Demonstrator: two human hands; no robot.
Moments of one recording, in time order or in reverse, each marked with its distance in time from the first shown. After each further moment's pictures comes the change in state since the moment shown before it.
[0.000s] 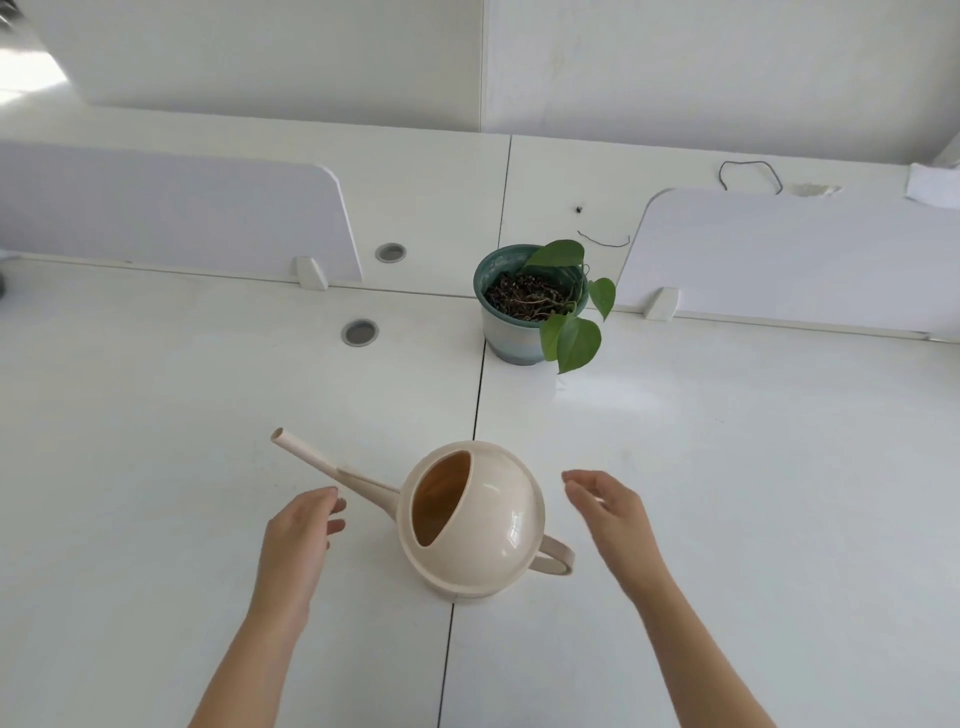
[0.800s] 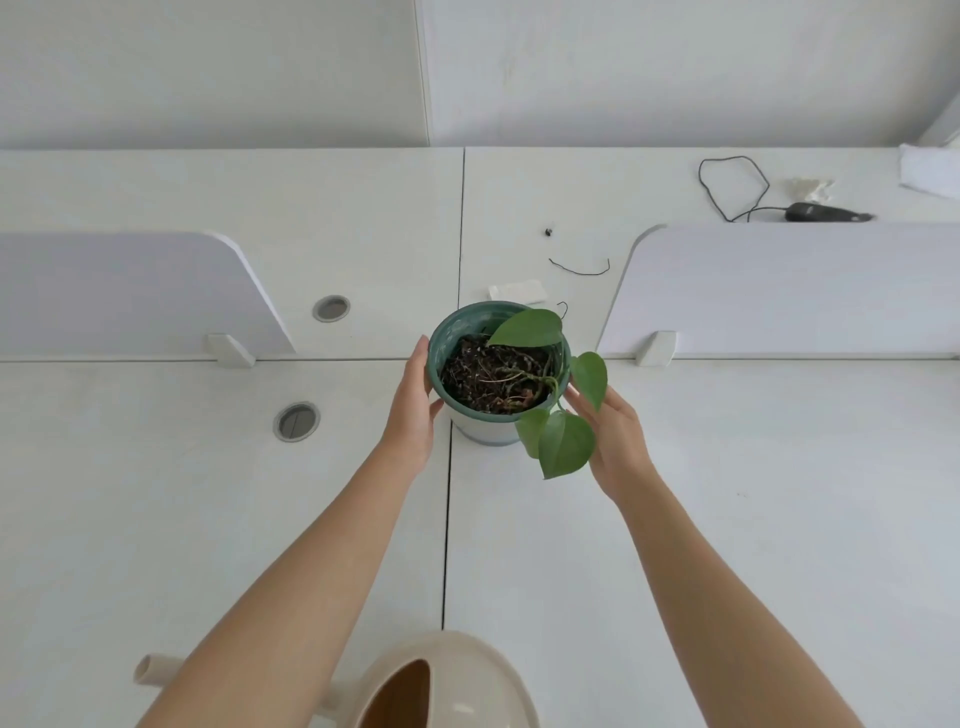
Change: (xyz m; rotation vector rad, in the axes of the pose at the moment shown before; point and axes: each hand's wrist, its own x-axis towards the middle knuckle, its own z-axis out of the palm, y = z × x) left_hand 0.166 0.124 0.205 -0.269 -0.504 0.079; right_hand 0.209 -0.045 -0.017 0.569 0.018 0.016
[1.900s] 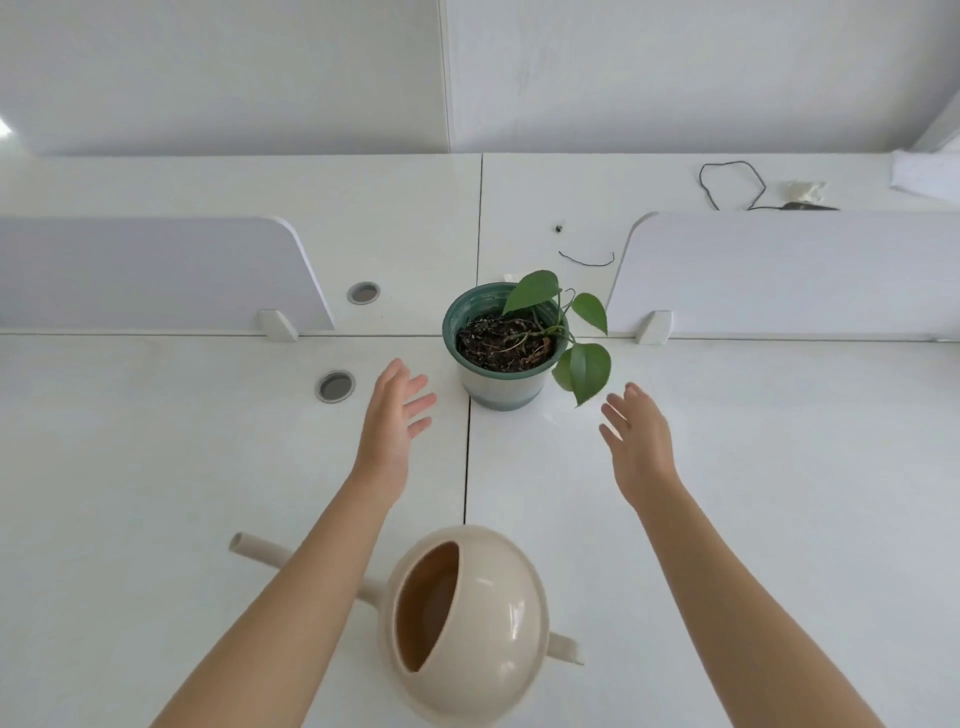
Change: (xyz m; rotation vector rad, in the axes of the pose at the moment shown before) left_hand -0.108 0.010 -0.037 -0.004 0.169 0.040; right_hand -0.076 -0.003 -0.007 0.096 0.263 0.072
